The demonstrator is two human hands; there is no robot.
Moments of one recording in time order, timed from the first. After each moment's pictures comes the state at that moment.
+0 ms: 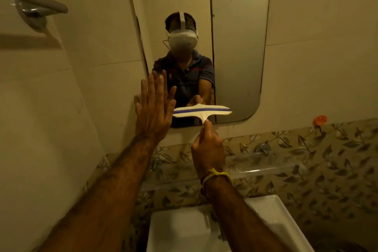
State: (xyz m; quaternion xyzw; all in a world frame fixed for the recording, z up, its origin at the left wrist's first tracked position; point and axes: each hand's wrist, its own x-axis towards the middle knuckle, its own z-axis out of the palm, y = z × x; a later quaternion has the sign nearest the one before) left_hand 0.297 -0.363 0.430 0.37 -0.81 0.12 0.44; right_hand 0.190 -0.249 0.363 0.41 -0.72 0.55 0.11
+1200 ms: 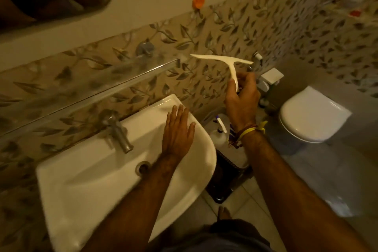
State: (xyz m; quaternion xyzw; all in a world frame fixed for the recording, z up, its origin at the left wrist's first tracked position) left_hand 0.080 -0.100 0.112 0.22 -0.94 -0.19 0.16; right_hand -0.027 0.018 0.239 0.14 -0.75 0.63 0.12
